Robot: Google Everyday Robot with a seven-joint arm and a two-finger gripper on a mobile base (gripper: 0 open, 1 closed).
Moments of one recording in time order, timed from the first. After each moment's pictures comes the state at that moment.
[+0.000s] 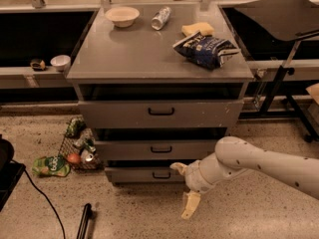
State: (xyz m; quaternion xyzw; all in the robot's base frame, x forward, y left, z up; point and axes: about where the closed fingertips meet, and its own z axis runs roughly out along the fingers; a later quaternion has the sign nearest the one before) arm 0.448 -0.055 0.515 -0.69 0.64 0.26 0.24
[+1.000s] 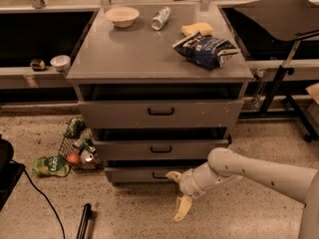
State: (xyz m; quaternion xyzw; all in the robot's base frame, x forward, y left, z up) arm 0.462 -0.036 0.429 -0.64 0.65 0.33 0.24
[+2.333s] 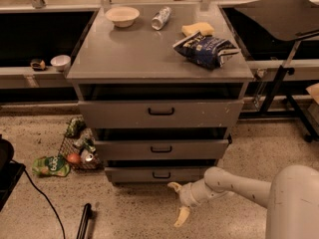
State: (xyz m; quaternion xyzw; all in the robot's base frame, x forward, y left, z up) arm 0.488 -0.048 0.279 -0.65 0.65 0.30 0.26
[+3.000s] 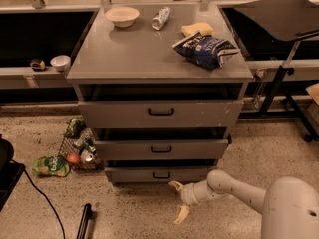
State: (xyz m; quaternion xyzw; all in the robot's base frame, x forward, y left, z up) arm 0.511 -0.054 0.242 -0.63 0.64 0.33 0.30
